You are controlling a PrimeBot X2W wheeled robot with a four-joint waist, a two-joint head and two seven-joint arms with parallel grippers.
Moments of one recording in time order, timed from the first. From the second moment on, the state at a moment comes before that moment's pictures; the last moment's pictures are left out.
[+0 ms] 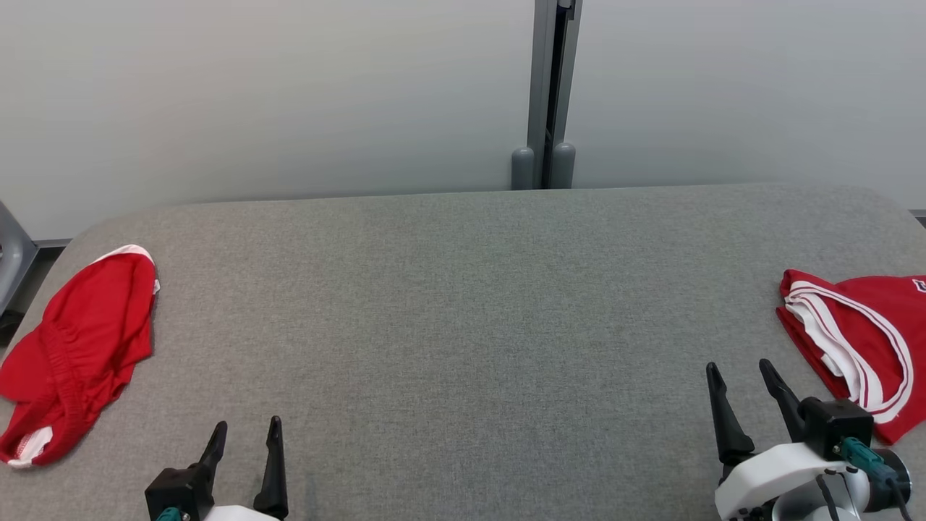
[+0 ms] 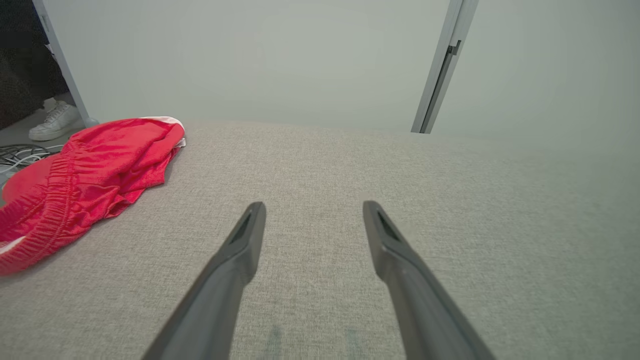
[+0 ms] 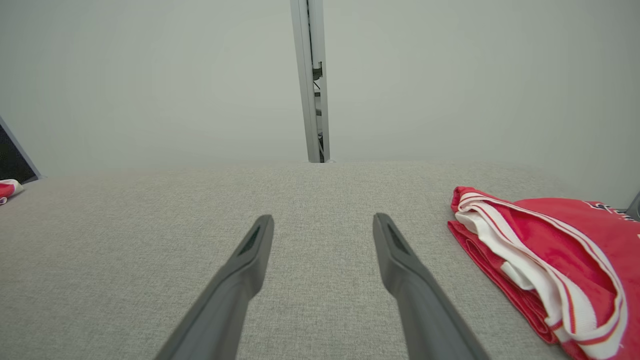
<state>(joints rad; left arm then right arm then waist) 0.00 0.05 -0.03 0.44 -0.20 0.00 -0.26 -0.15 -0.05 0.02 0.49 0.13 0.13 -0.26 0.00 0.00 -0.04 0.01</state>
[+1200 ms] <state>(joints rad) -0.01 0.05 0.13 0.47 -0.21 -0.02 -0.26 -0.19 -0.05 0.16 0.50 0.18 0.13 -0.26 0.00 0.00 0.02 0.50</state>
